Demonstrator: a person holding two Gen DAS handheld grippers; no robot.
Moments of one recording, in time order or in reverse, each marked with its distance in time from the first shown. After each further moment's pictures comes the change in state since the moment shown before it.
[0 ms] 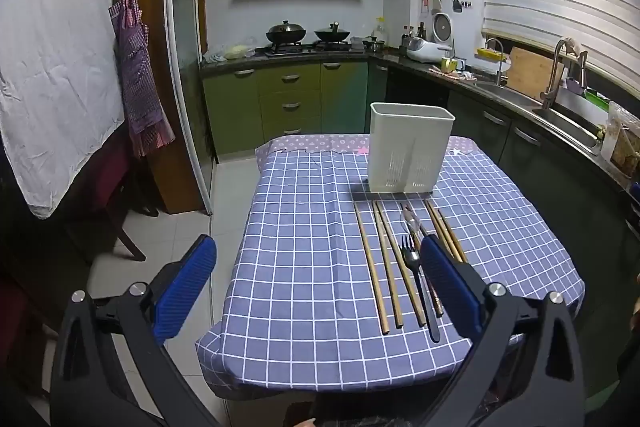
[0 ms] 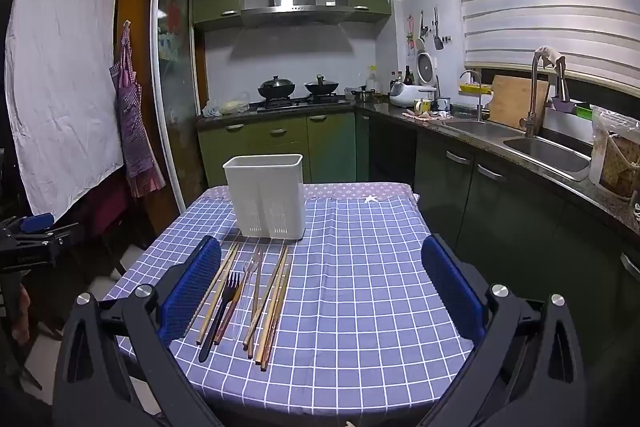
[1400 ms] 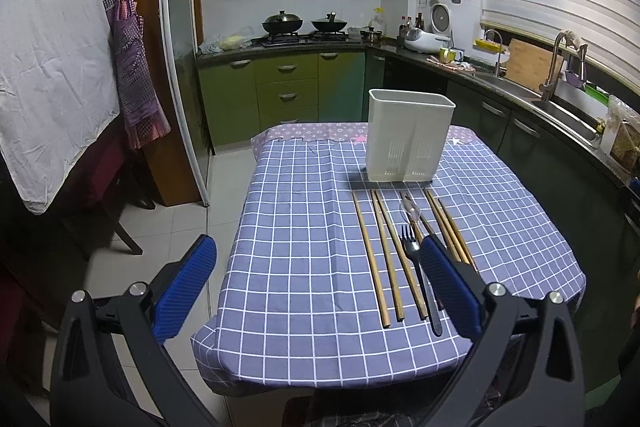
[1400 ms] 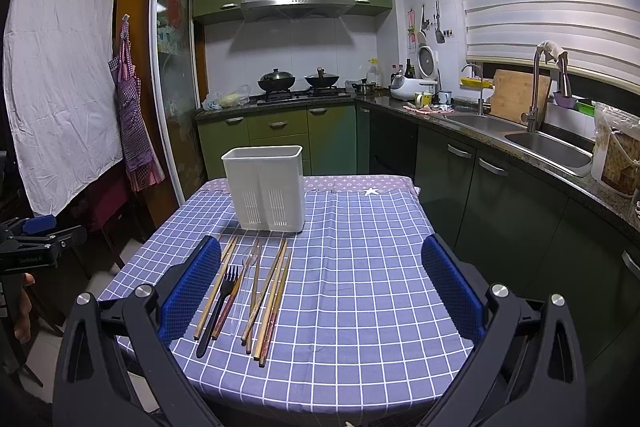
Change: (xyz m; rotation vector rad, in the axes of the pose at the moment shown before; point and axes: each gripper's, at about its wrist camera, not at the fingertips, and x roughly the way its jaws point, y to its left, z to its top) left arm 0.012 -0.003 -0.009 0.011 0.044 -0.006; right arm 0.015 0.004 -0.009 -0.006 0.031 -0.006
